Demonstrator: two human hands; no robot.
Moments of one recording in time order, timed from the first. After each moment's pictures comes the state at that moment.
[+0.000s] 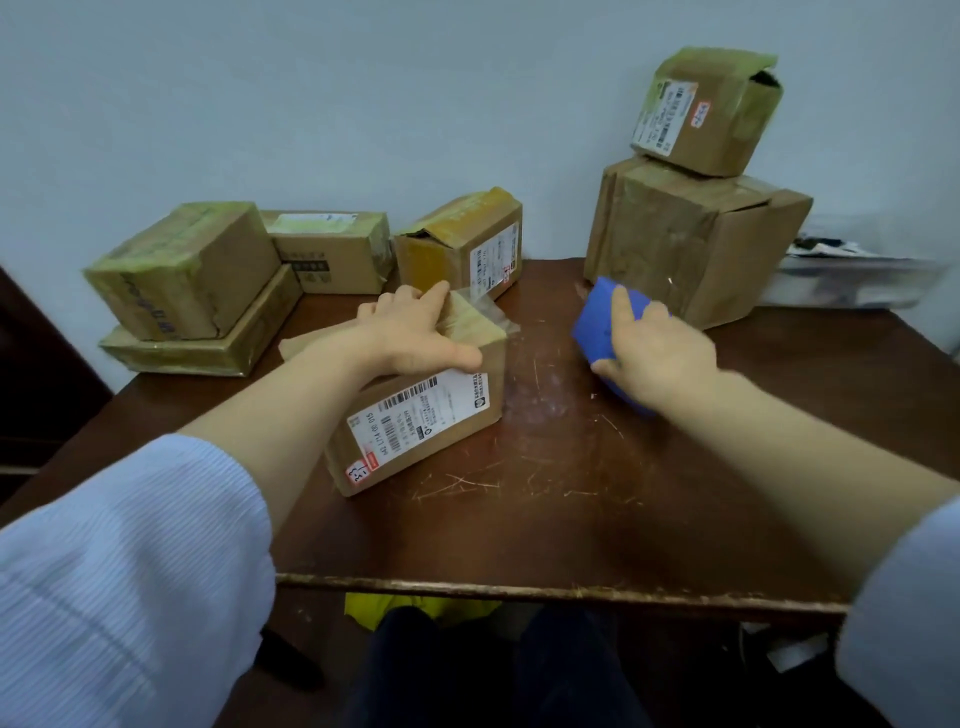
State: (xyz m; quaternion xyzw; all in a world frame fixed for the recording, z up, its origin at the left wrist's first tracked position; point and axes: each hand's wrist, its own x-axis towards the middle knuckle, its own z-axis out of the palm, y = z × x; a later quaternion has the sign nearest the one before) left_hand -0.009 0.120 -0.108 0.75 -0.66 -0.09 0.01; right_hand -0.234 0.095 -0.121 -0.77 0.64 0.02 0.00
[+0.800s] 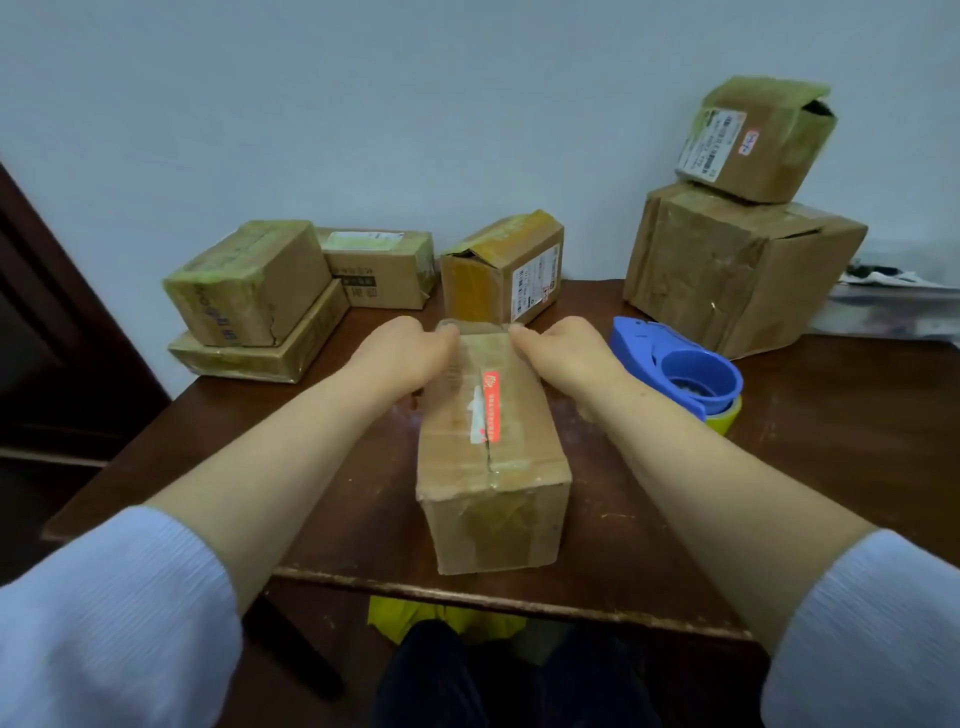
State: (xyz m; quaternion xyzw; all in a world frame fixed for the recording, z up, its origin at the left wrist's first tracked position) left_hand 0.004 0.163 -0.098 0.82 -0.49 -0.22 0.22; right_hand -0.143 0.110 -0.113 -0.68 0.55 -0.27 0.40
